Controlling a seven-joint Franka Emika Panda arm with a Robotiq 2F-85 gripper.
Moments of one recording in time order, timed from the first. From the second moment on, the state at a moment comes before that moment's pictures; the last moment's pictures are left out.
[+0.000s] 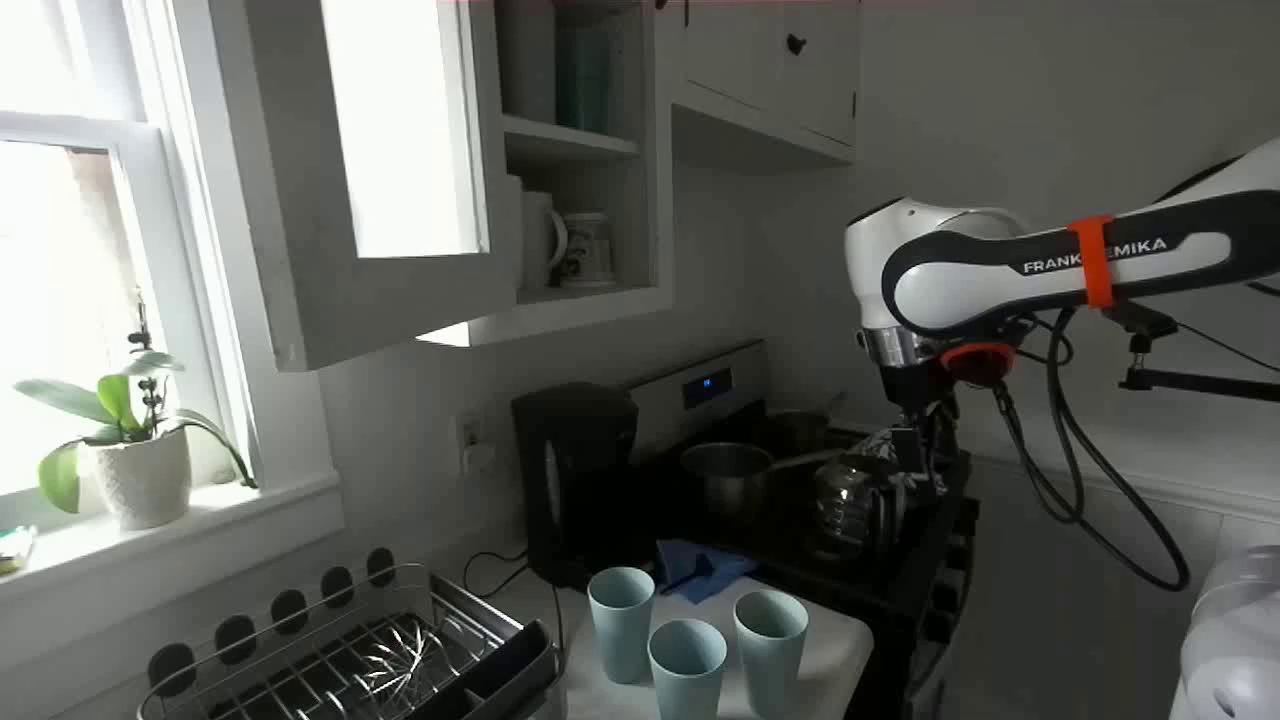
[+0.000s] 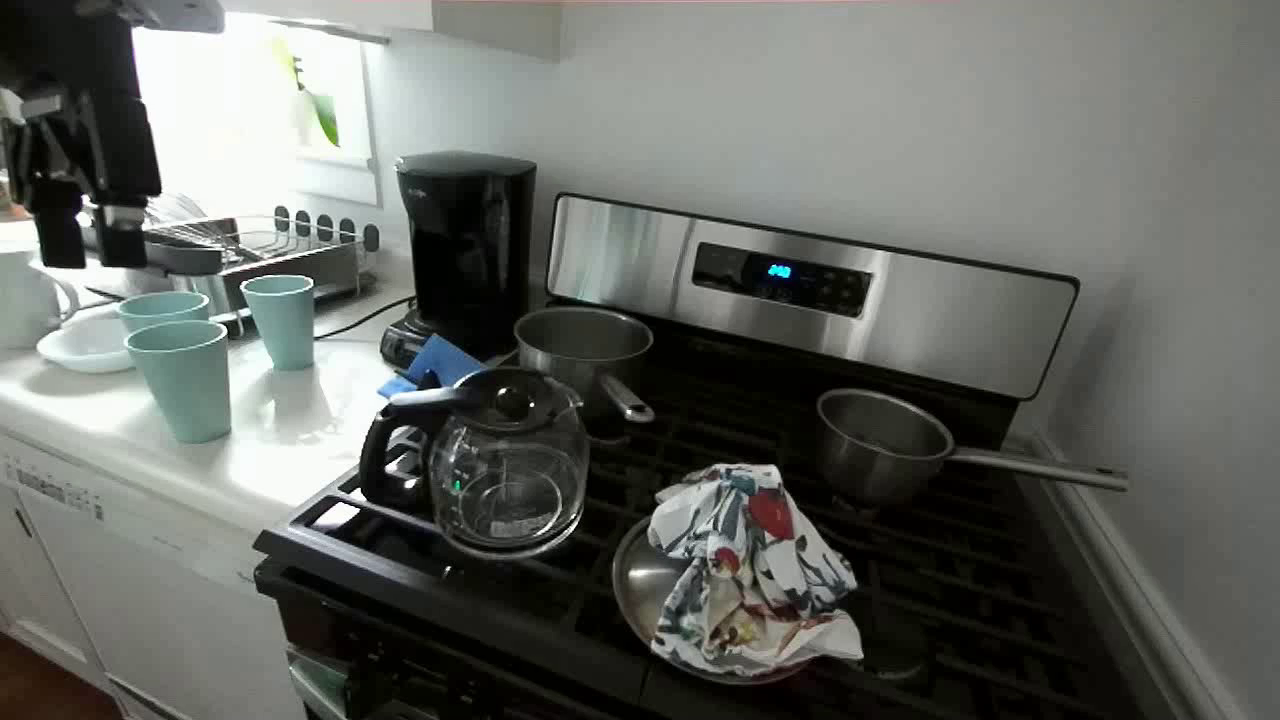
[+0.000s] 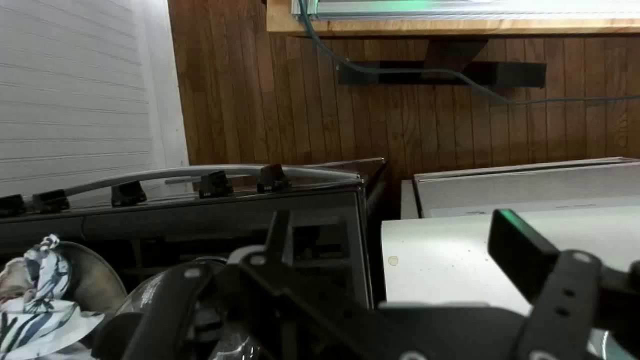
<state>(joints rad) -0.08 -0.70 0.01 -2.44 -0.26 1.56 -0.05</state>
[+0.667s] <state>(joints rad) -0.05 -0.68 0.00 -2.45 -0.24 1.60 -0.05</state>
